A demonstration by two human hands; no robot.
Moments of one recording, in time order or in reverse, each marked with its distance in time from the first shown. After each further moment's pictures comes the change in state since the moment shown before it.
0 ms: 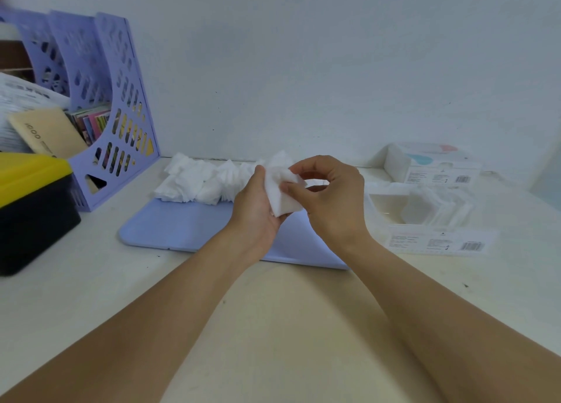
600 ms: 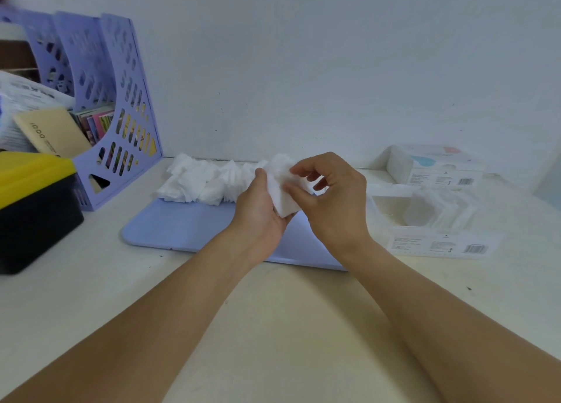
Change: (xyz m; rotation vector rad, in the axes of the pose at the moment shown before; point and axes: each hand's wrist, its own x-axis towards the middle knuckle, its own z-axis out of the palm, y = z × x) left_hand -0.005 0.005 0.002 -0.131 0.031 -0.049; right_hand 0.001 0.006 0.003 -0.206 0.049 -0.258
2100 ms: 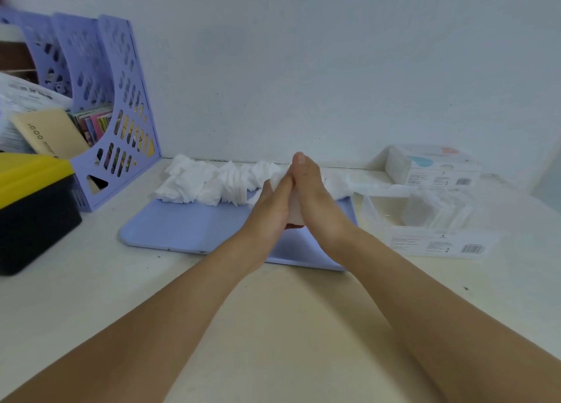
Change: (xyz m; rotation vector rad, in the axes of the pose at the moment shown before) left_hand 0.008 -0.017 -0.003 0.554 -0.157 0.142; right_hand 0.004 -0.010 0.009 0.524 -0.344 0.654
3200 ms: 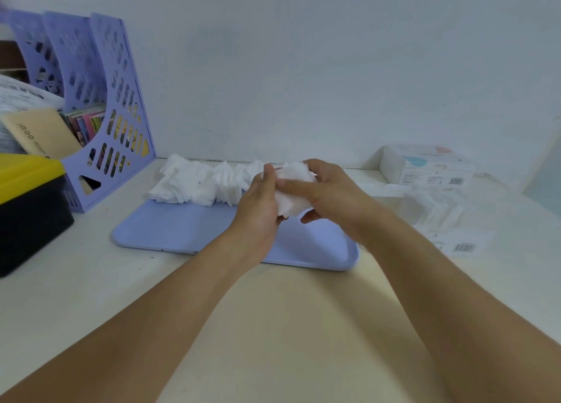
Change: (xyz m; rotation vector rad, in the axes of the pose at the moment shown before) left_hand 0.000 0.009 0.004 -0.318 0.135 -0.042; right_hand -0.005 -0.031 -0.033 -0.328 -0.089 0.048
